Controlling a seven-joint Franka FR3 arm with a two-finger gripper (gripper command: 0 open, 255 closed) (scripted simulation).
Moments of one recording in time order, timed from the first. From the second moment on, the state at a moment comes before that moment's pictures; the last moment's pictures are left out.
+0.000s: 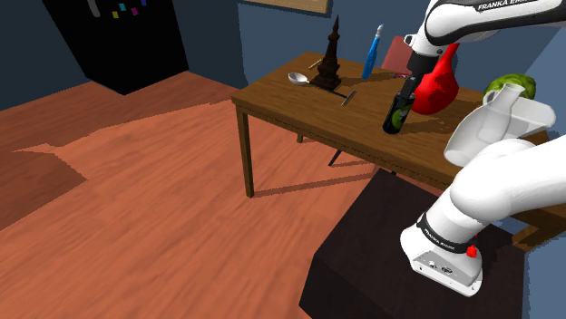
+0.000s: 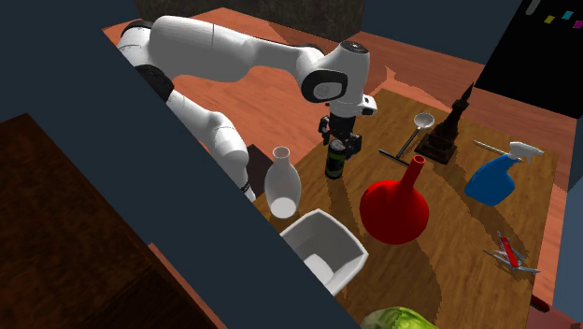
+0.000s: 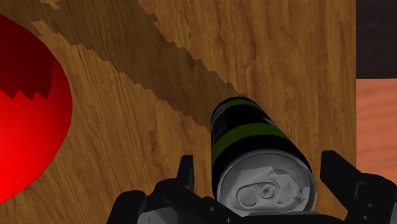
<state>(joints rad) -0.22 -0.64 -0.46 -2.54 -0.29 1.94 -0.53</state>
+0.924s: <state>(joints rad) -0.22 -0.64 -0.46 -2.53 -0.29 1.93 -0.53</state>
